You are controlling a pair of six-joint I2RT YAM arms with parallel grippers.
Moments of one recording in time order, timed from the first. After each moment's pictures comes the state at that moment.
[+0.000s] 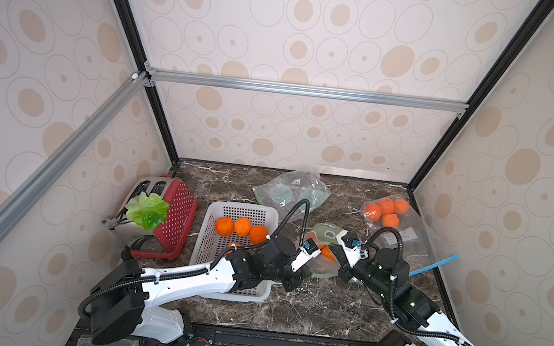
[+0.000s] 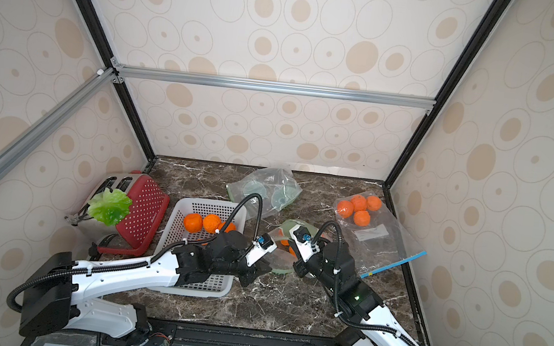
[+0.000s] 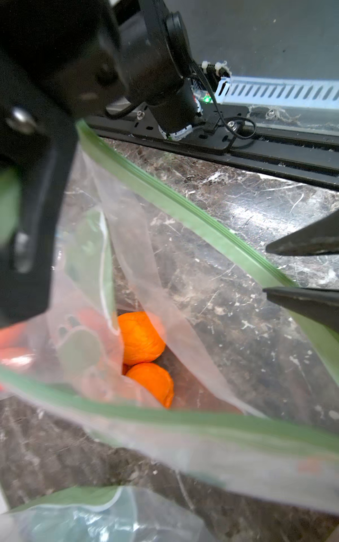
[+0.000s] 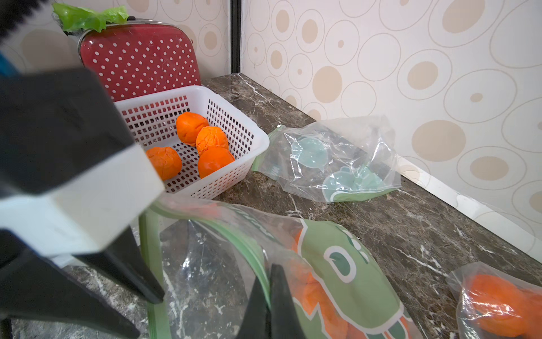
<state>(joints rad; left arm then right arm) -1.03 1.32 0.86 -0.13 0.12 -0.12 0.64 0.73 0.57 -0.15 -0.08 -0.19</state>
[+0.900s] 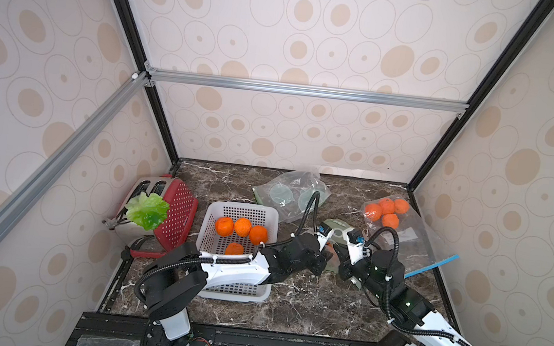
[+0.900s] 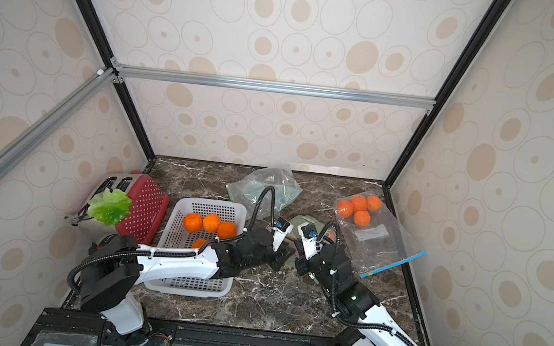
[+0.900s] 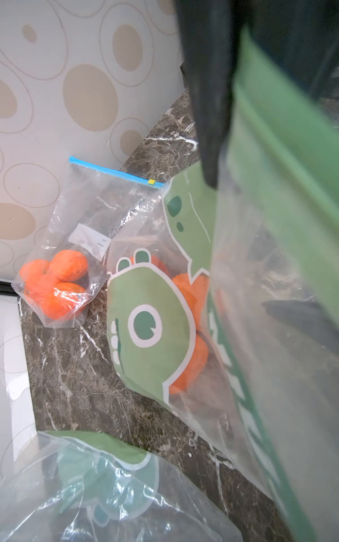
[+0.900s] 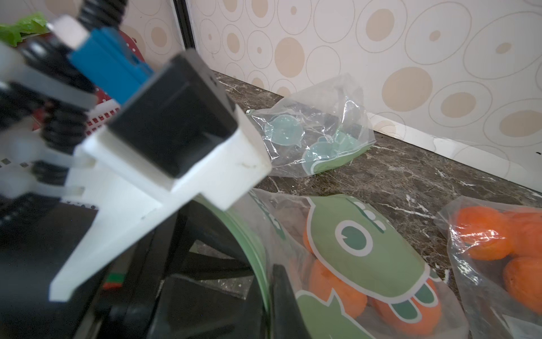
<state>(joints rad) -1.05 1.67 1.02 0.17 -0.12 -0.35 0.64 0.74 0.52 -0.12 0.08 0.01</state>
